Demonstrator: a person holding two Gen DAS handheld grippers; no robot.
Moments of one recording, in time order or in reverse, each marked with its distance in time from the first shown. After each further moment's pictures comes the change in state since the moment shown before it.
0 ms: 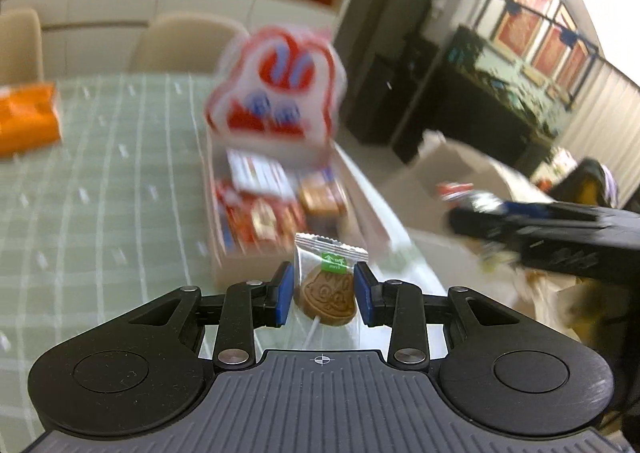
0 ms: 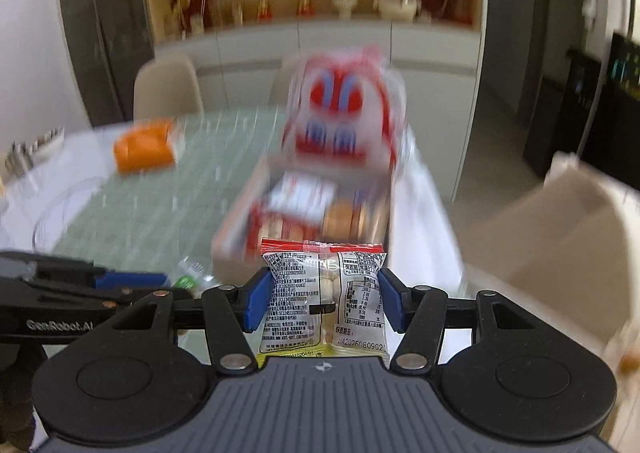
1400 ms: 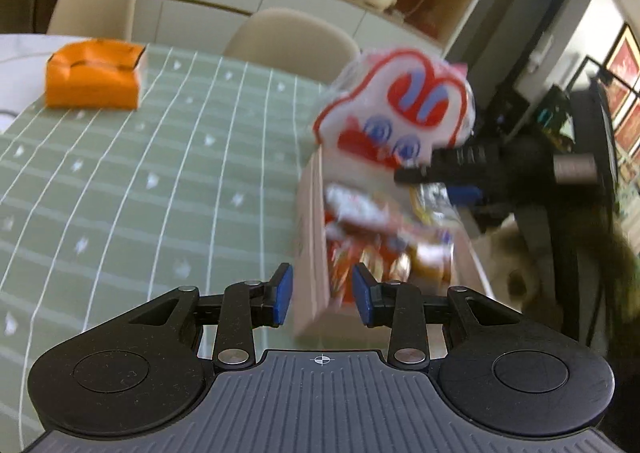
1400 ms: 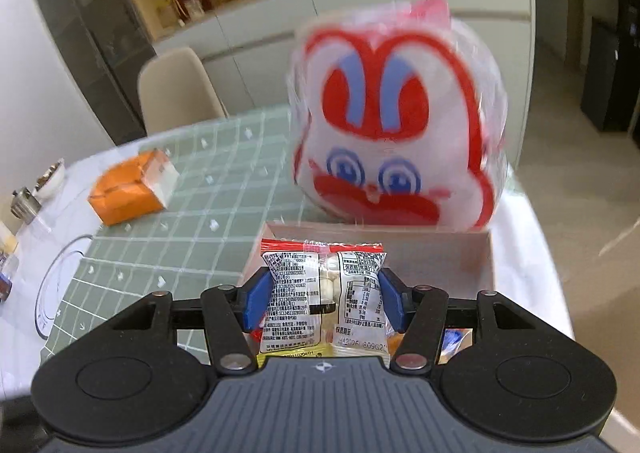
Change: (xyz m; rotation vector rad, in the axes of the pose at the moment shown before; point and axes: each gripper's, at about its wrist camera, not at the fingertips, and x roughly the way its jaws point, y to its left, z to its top) left arm 0.040 0.065 -0.005 -0.235 -0.039 0.174; right arm 0.220 -0.011 0.092 0.138 0.185 0.170
